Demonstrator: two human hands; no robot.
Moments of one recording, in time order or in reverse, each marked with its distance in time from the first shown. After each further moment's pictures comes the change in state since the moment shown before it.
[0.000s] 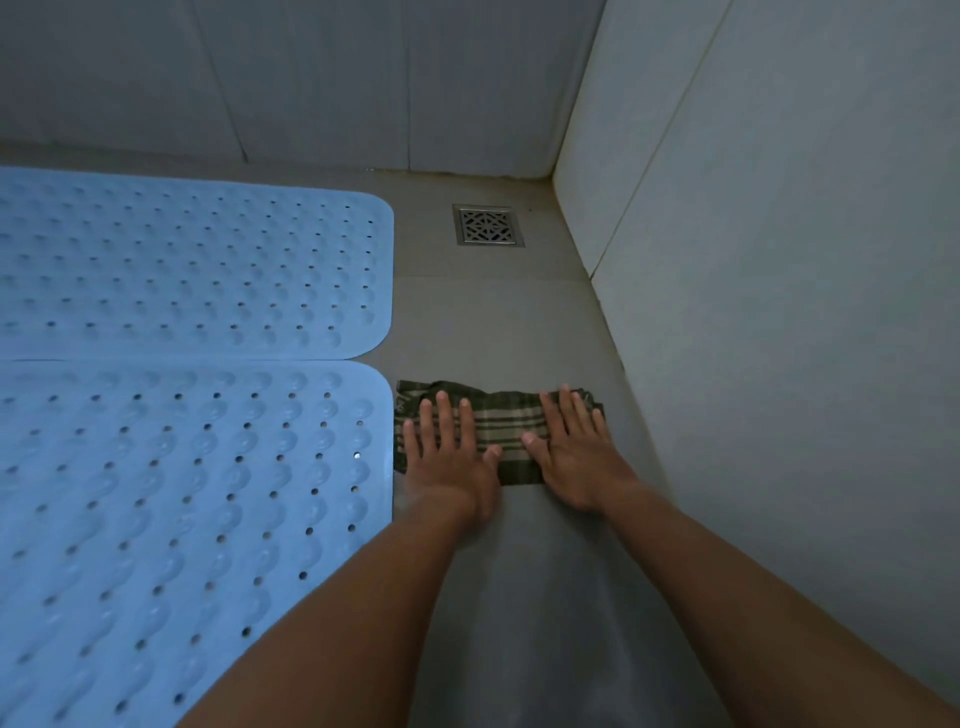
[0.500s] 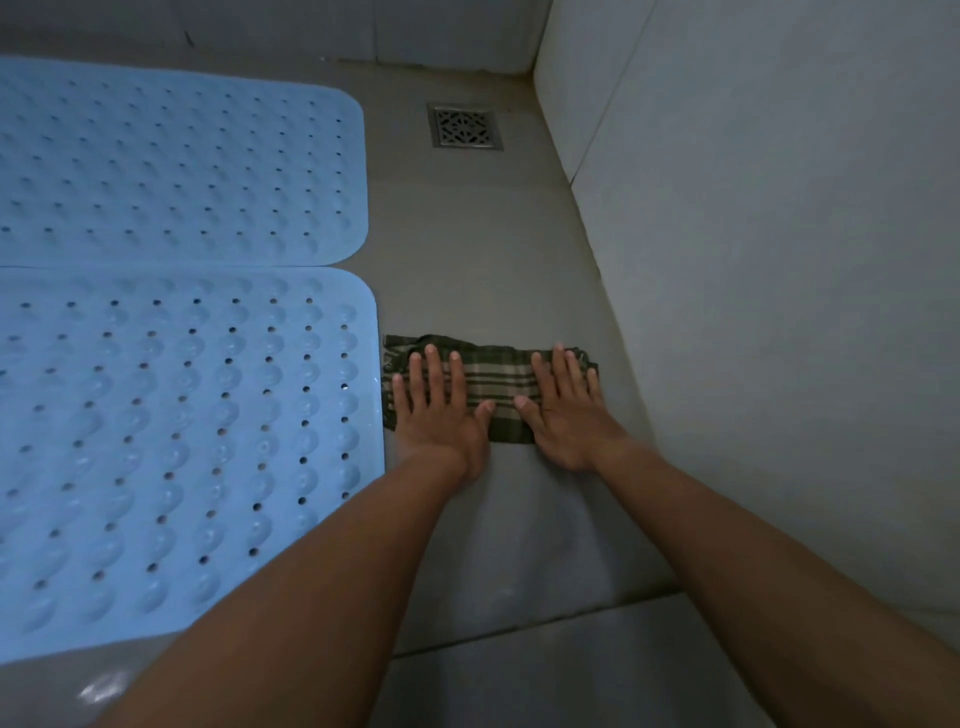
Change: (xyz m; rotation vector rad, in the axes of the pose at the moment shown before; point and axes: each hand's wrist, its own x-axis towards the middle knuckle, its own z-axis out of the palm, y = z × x) left_hand -0.063 0.002 0.026 -0.007 -0.025 0.032; right_hand -0.071 -0.001 0.031 -0.005 -0.064 0.060
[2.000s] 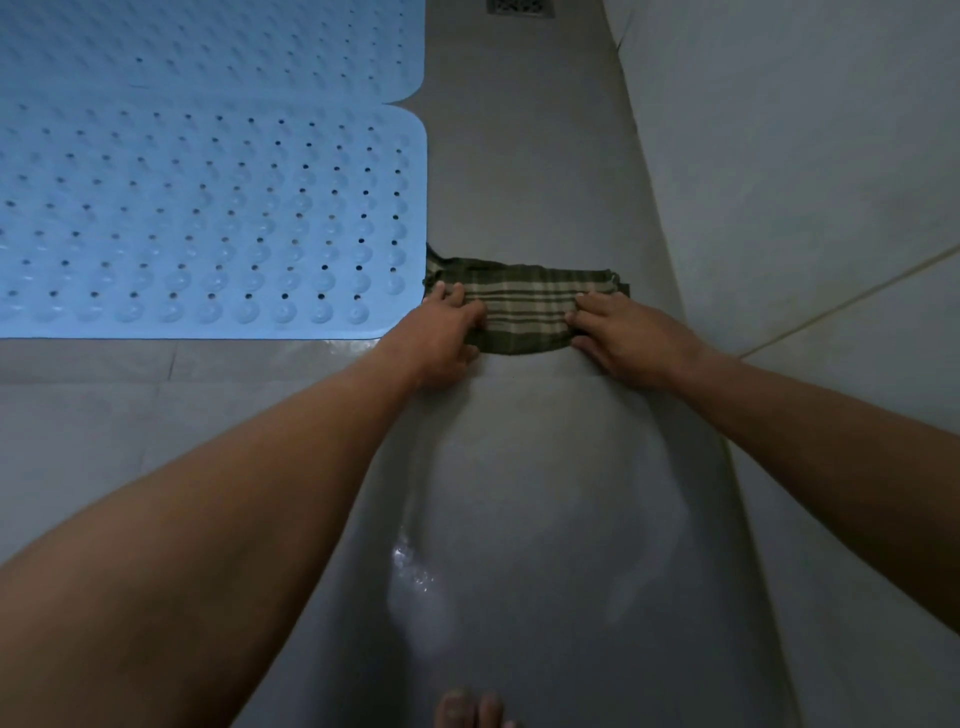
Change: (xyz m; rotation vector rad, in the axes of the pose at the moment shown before) left_hand -0.163 -0.053 0.033 -0.028 0.046 0.349; right_hand -0.157 0.034 0.042 -0.234 0.190 -0.547
